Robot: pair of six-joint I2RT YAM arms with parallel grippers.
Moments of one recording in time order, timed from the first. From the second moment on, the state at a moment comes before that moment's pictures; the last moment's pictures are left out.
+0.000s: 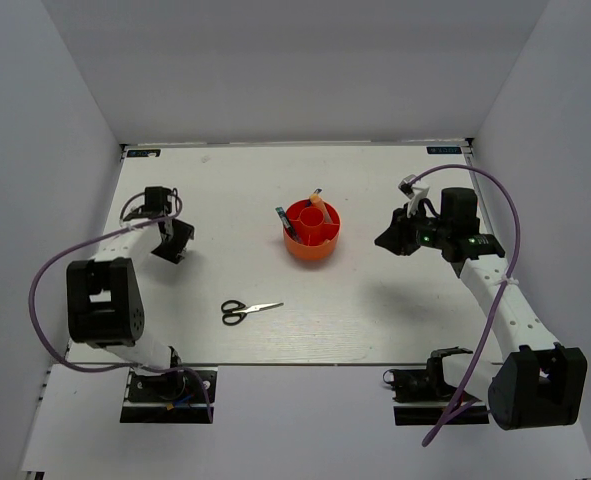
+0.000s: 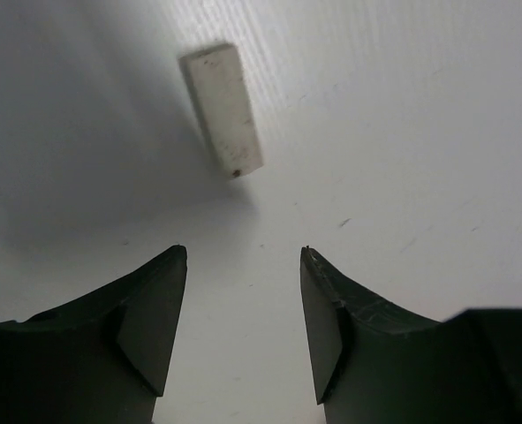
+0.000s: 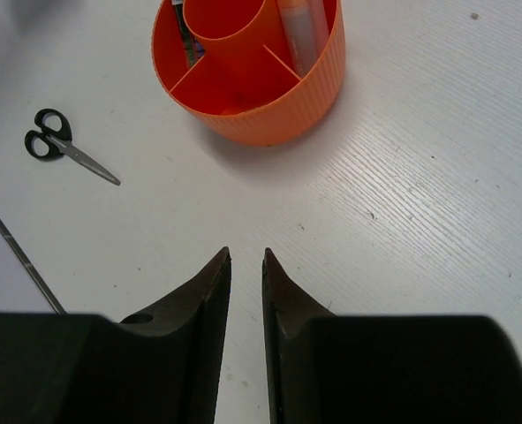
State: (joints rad) left arm 0.04 1.54 0.92 -0.51 -0.15 -1.09; right arm 0.13 1.12 0.87 -0.42 -0.71 -0.13
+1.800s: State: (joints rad) left arm 0.14 1.91 1.28 -0.78 -0.15 -1.09; right arm 0.04 1.12 0.87 -0.42 -0.75 -0.11
